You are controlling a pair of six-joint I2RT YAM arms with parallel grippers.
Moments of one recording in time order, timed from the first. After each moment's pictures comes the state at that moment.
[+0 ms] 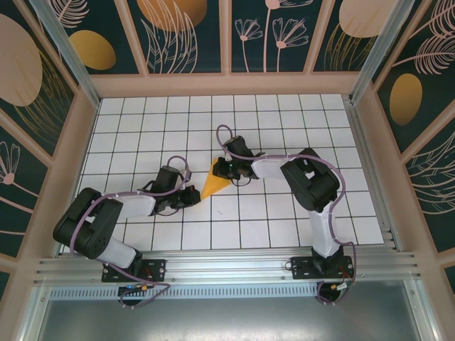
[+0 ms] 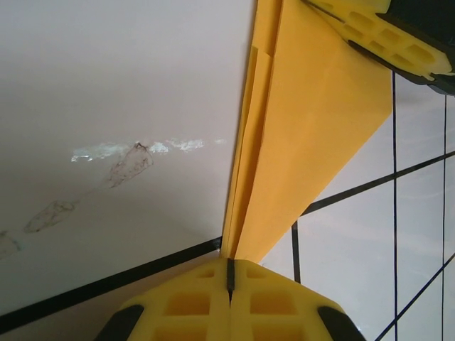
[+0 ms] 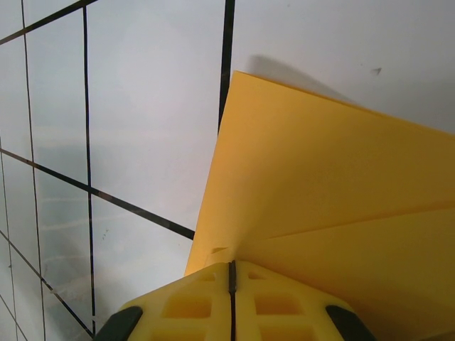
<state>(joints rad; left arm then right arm) -0.45 1.51 0.46 0.13 0.43 -0.66 0.69 2.07 1.20 0.00 -0.34 0.78</state>
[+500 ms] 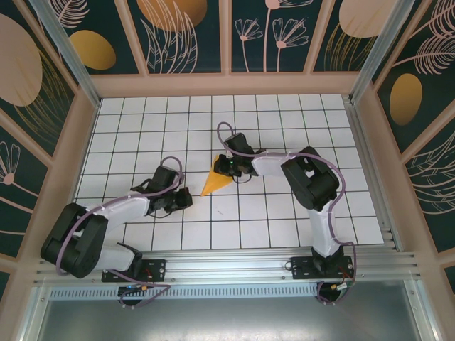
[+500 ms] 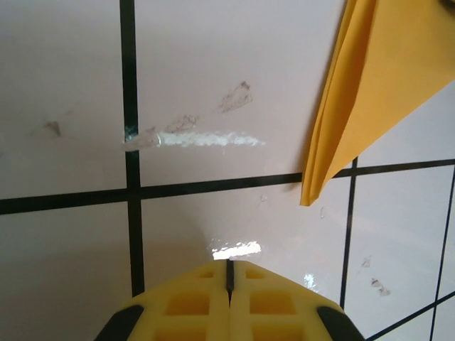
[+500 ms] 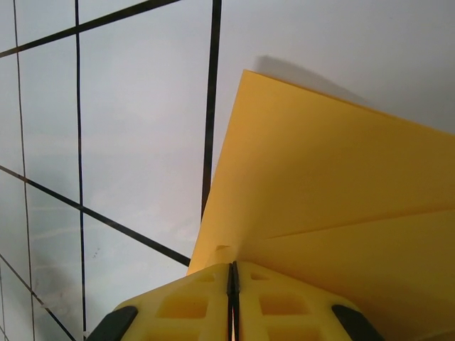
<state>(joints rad) -0.45 1.35 0.52 -0.21 0.30 -0.65 0.68 2.08 1.25 -0.04 -0.33 0.75</state>
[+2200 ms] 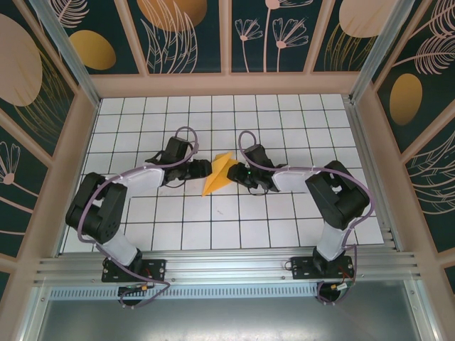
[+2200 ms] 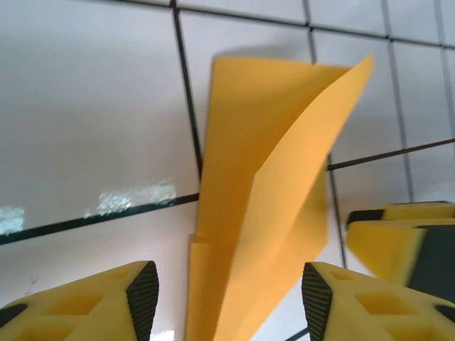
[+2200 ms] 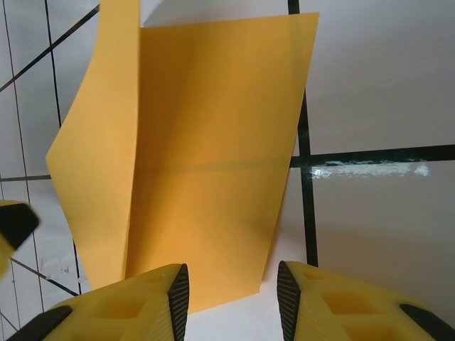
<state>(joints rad) -0.44 1.63 0.87 -0.11 0.31 -0.54 0.66 1.78 0.88 0.08 -0.23 0.90</state>
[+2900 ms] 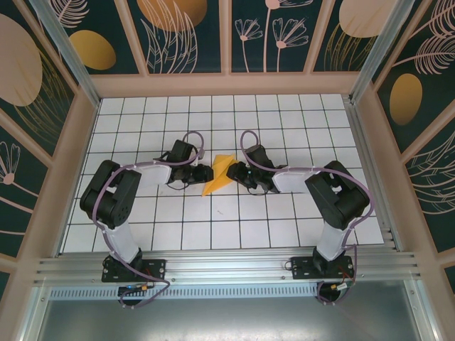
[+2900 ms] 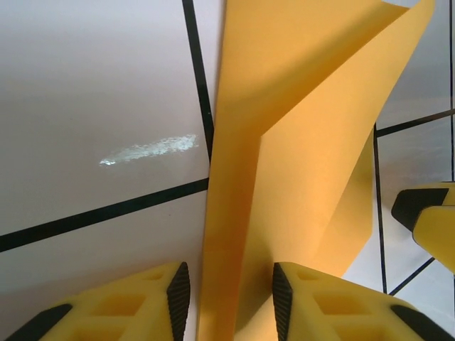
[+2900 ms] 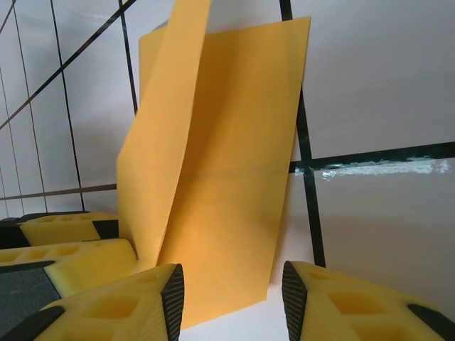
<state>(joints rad) -0.44 1.81 0.91 -0.09 0.42 -0.52 0.66 1.78 0.86 0.12 -0.23 0.98</state>
